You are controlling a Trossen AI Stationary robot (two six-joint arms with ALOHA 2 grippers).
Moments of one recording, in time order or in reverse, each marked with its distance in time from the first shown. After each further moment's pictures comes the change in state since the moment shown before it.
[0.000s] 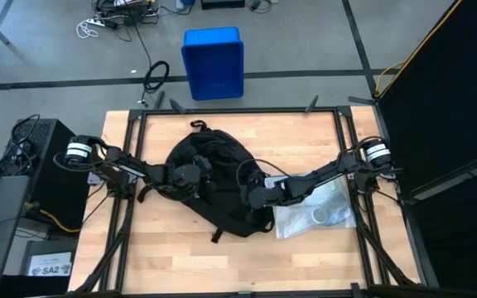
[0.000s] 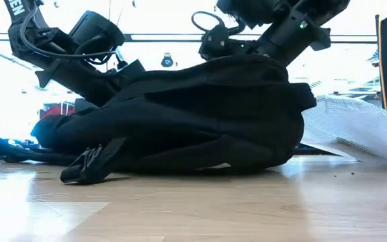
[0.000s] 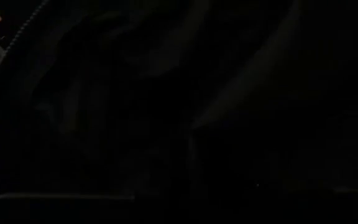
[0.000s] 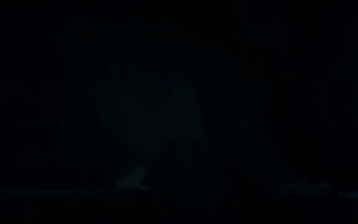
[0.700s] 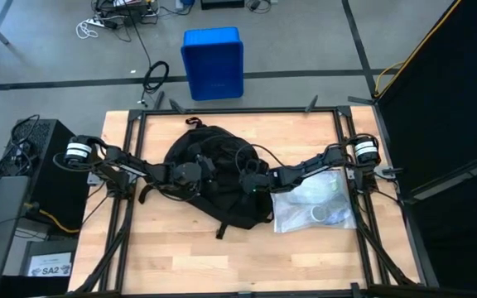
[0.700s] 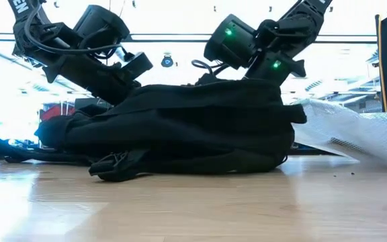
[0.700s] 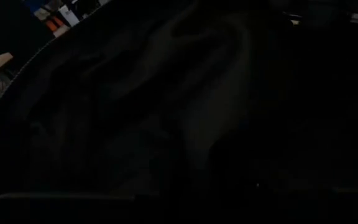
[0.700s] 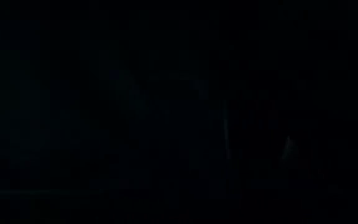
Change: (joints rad) left arm -0.001 0.000 0.036 0.013 0.000 0.178; right arm -0.143 0.140 0.003 -0.047 -0.028 0.124
